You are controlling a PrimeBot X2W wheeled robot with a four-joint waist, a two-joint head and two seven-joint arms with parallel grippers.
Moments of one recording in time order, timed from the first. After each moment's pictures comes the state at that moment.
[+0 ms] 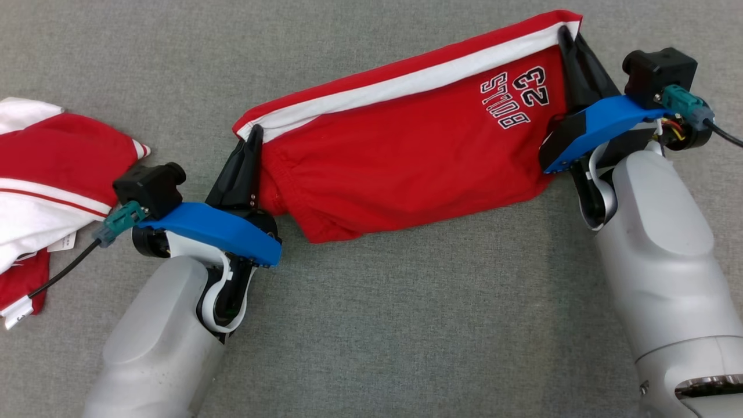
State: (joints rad) left arm -0.61 0.22 -0.50 0.54 -0.85 -0.13 -0.26; right arm -0.94 -0.05 -0.02 0.86 0.04 0.13 -0.26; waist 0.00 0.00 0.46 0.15
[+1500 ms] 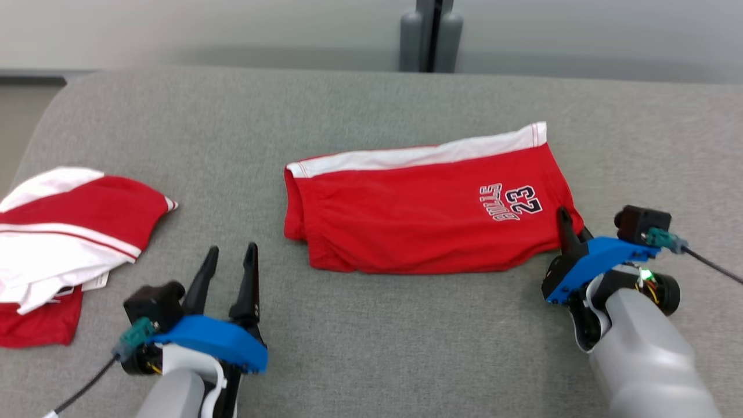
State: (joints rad) left arm -0.31 0.15 -0.27 0.54 -0.56 -0.13 -0.26; right arm -0.75 -0.05 -0.11 1.21 0.19 0.13 -0.26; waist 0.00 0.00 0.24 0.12
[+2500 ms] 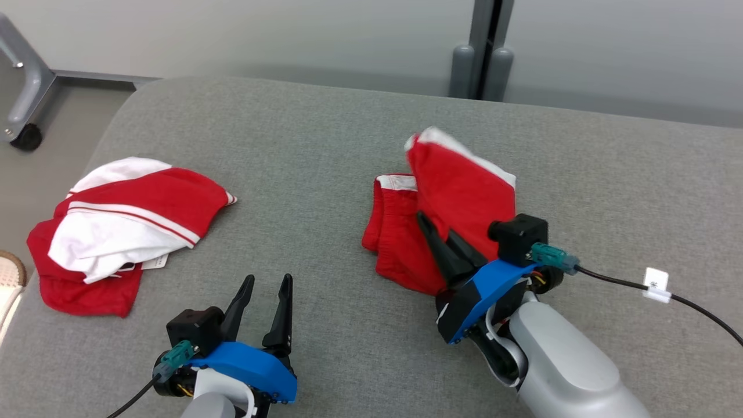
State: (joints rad) left arm -0.23 0.10 -0.31 0.55 -0.49 -0.13 -0.26; right arm -0.57 -0.05 0.50 0.66 0.50 0.13 -0.23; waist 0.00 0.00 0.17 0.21
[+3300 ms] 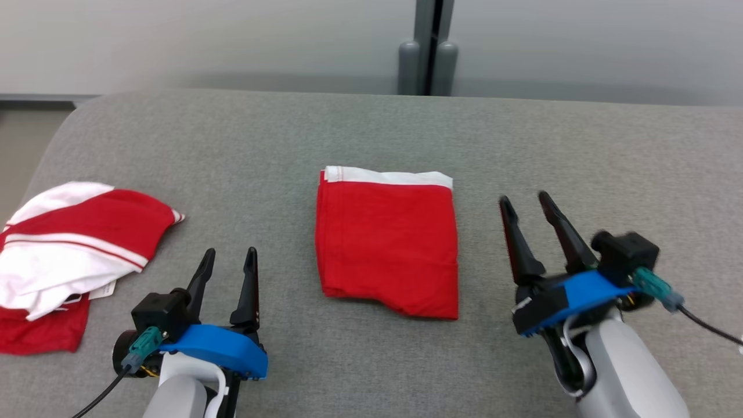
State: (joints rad) left arm -0.25 0.09 -0.17 0.50 -0.34 -0.13 -0.26; right arm -0.41 -0.05 0.19 0.46 0.33 0.13 -0.26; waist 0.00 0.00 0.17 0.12
